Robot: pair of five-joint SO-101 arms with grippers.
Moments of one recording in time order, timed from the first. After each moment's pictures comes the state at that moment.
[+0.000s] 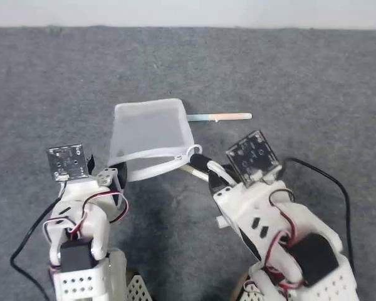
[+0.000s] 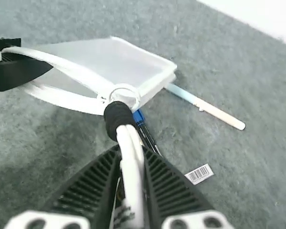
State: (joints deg) left arm -13.8 -95.4 83.0 58.1 7.3; right arm -34.9 -76.0 45.7 72.6 3.4
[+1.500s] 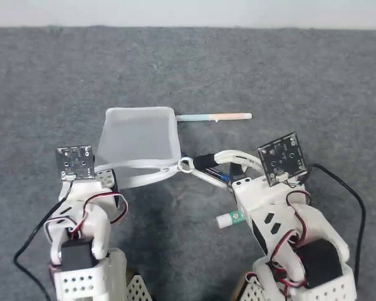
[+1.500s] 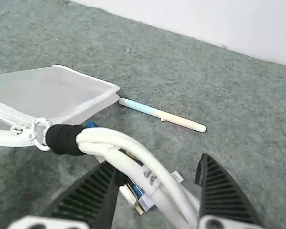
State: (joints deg) left arm -13.7 -95.4 83.9 58.6 2.6; right arm -23.7 -79.6 50.1 69.4 2.4
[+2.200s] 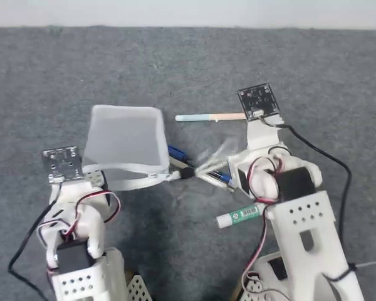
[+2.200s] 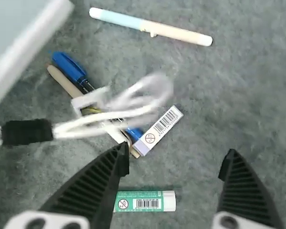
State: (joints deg) left arm -19.8 -95.4 83.1 58.6 3.5; right arm -19.8 -44.0 37.7 72.7 -1.5
